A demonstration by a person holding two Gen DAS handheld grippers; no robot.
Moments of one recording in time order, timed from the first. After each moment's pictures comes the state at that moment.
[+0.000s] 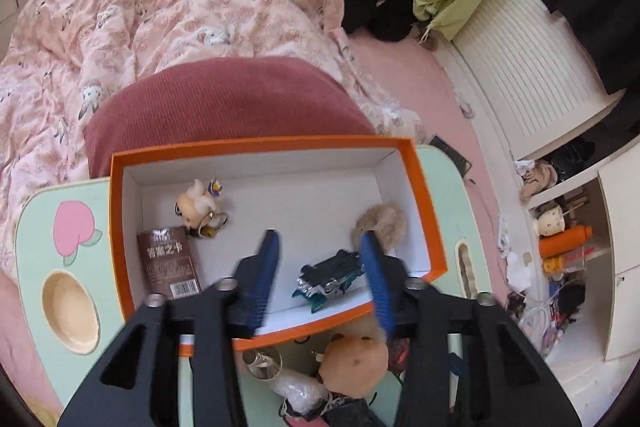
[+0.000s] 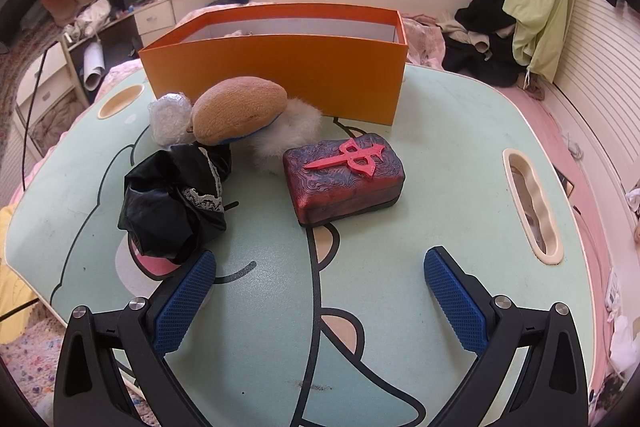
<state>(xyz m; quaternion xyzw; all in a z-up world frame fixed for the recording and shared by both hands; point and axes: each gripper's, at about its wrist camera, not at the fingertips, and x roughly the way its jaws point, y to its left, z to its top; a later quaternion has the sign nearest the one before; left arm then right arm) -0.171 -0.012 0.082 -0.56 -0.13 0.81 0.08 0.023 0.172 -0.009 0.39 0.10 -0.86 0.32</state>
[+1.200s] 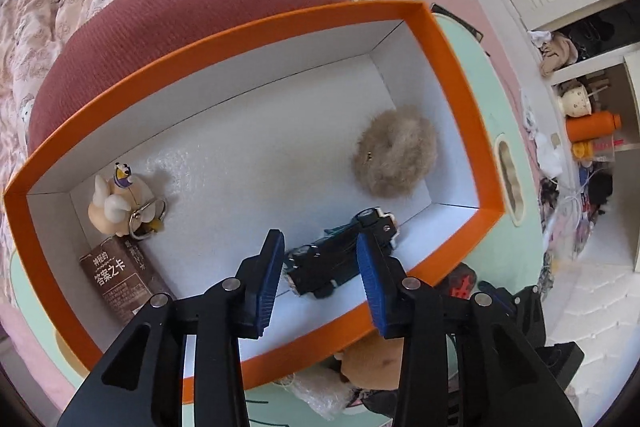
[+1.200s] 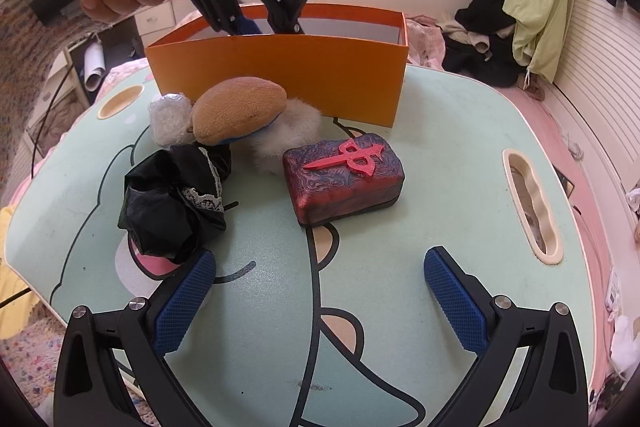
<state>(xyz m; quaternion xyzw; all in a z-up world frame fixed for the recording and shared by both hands) -0.225 0.021 0.018 -0.70 0.02 0.70 0.16 0.023 0.172 -0.010 0.39 0.10 -0.86 0.32</state>
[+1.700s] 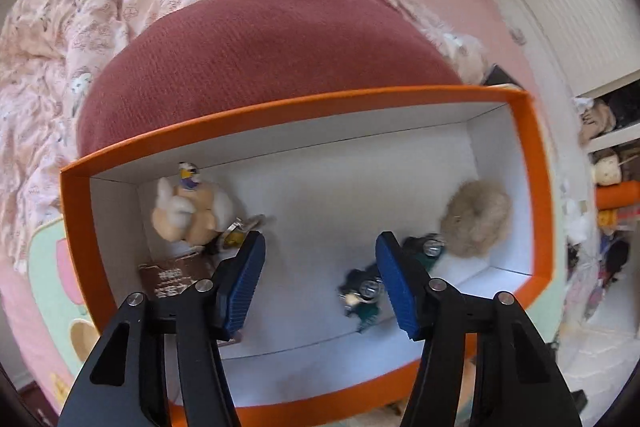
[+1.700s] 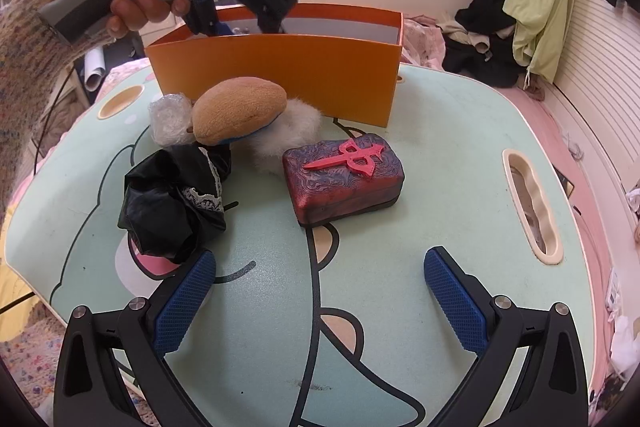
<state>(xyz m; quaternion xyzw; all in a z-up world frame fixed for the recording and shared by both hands) -0.233 -0.036 0.032 -0.65 -0.05 0.75 0.09 0.021 0.173 -0.011 0.39 0.10 -0.86 0.32</state>
